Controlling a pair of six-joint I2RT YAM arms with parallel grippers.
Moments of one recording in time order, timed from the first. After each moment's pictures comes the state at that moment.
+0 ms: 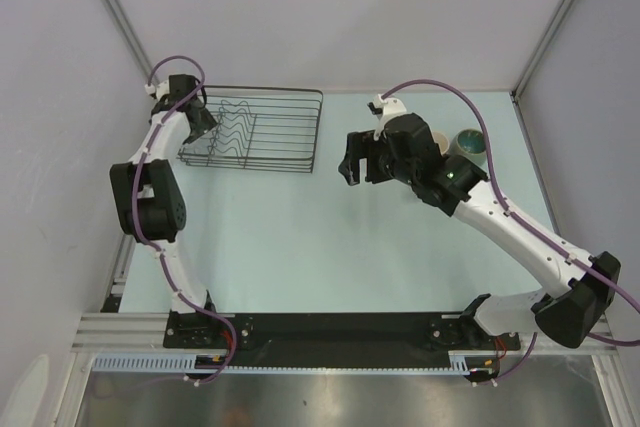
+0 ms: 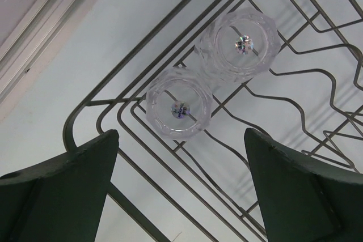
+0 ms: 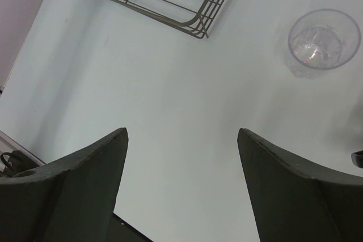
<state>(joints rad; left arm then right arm) 0.09 1.99 1.67 -0.61 -0.38 -0.54 0.74 1.31 1.34 -0.52 0.08 0.39</state>
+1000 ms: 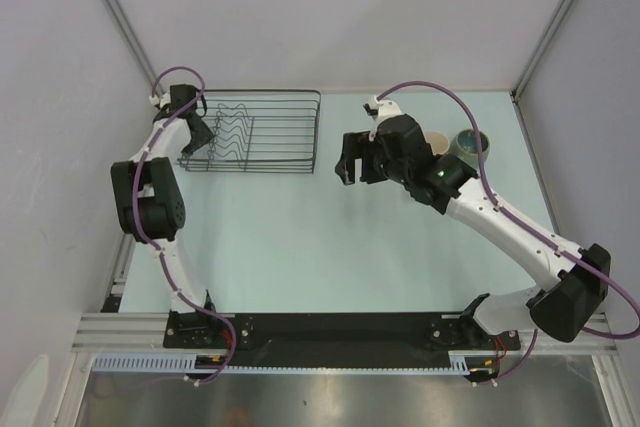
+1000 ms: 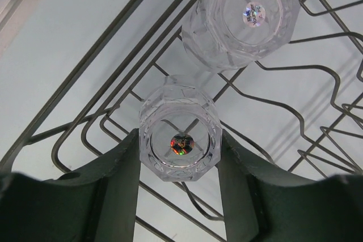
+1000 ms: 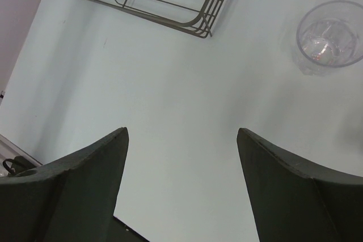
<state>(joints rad) 0.11 2.01 1.59 -0.53 -0.28 -0.55 0.74 1.35 1.32 -0.49 0.08 0.42</state>
